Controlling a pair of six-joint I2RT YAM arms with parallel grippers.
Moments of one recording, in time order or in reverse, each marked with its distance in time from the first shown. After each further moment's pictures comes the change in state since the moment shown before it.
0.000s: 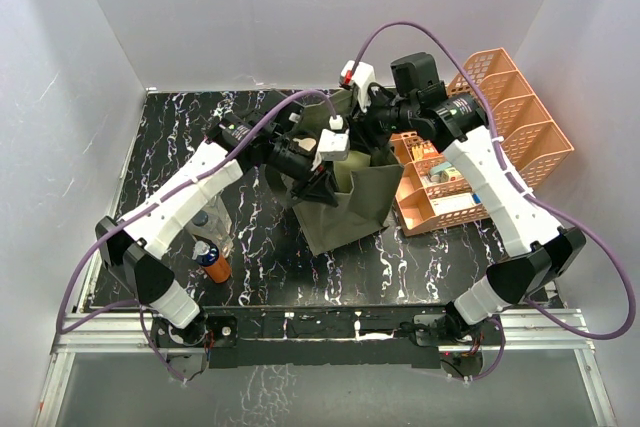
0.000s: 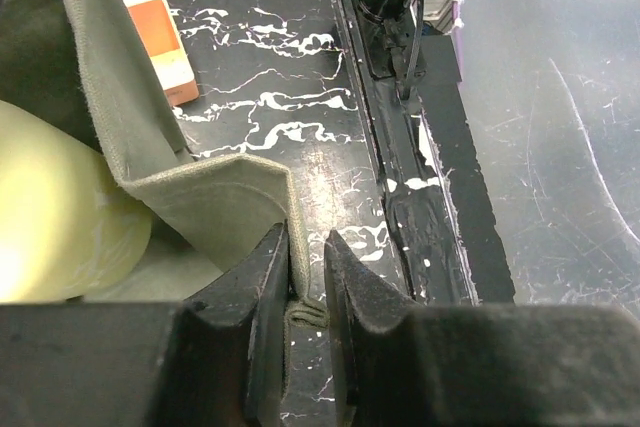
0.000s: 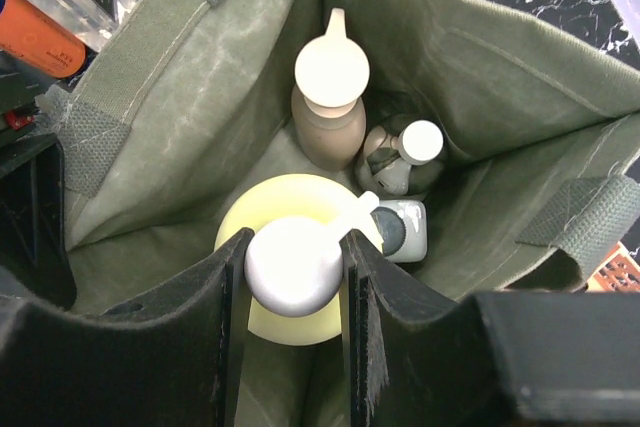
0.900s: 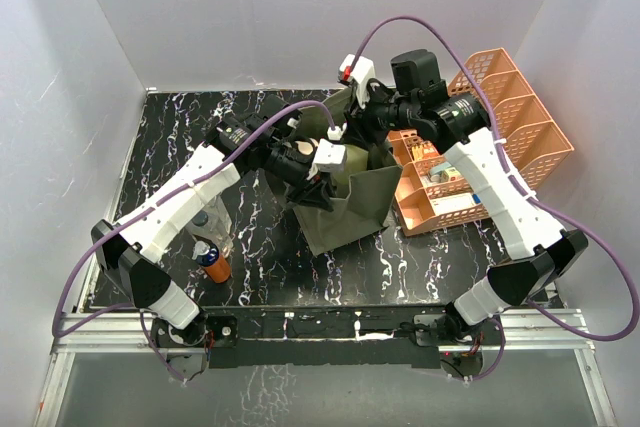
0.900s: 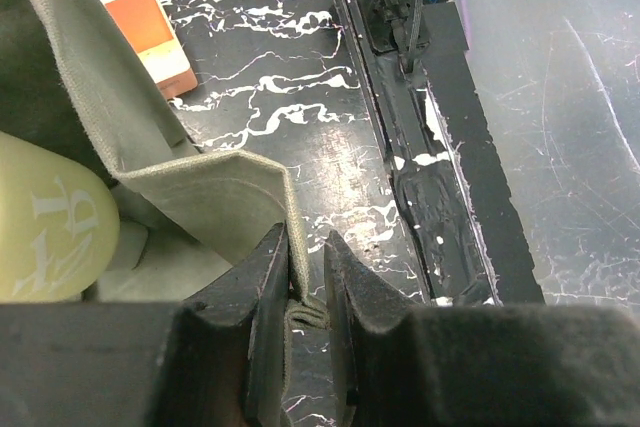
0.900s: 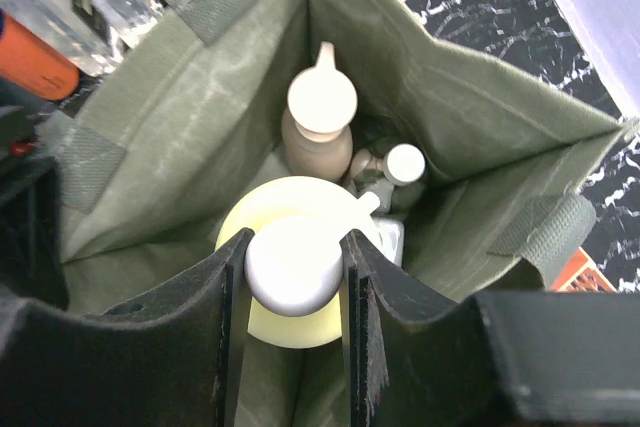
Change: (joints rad) left arm -0.003 -0.027 -0.020 -0.059 -0.026 0.125; right arm 0.034 -0.013 0.008 0.042 0.060 0.005
